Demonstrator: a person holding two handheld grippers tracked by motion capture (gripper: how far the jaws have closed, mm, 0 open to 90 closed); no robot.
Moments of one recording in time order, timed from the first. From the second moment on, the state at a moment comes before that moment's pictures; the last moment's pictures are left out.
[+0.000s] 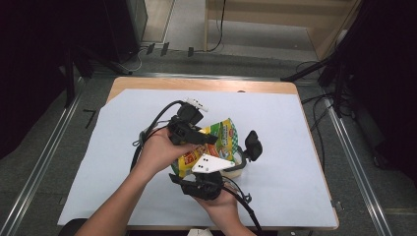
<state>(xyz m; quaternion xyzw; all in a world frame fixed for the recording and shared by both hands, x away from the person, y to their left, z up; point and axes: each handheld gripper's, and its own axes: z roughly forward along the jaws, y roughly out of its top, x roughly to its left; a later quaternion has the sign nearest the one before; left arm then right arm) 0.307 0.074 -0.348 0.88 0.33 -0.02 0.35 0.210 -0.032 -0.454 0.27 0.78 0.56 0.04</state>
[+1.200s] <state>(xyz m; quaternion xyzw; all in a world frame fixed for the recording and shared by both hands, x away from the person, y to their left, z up) 0.314 0.075 -0.345 0.87 0.34 -0.02 0.36 0.217 -0.031 -0.449 0.26 0.80 0.55 0.05</state>
